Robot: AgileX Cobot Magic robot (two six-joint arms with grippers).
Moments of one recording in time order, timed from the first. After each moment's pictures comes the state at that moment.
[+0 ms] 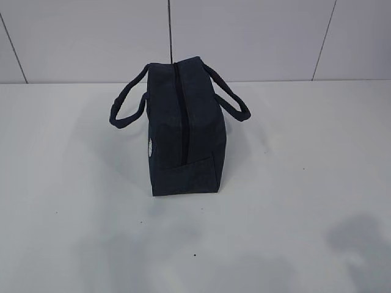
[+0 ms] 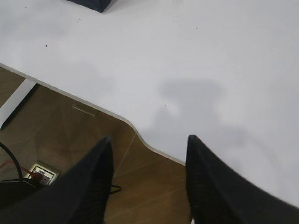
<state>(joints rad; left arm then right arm) -0.36 0.01 -0.52 -0.13 1.12 0.19 0.21 0.11 -0.50 0.09 1.16 -0.25</state>
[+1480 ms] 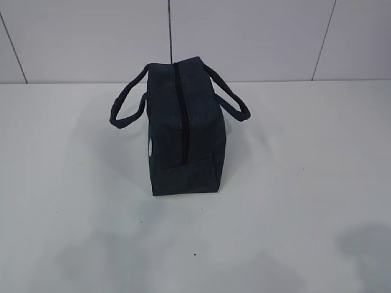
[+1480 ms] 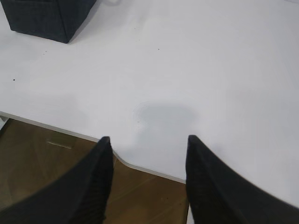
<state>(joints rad) -0.01 0.01 -0.52 -0.12 1.12 0.18 0.06 -0.02 -0.50 0.09 1.16 -0.24</state>
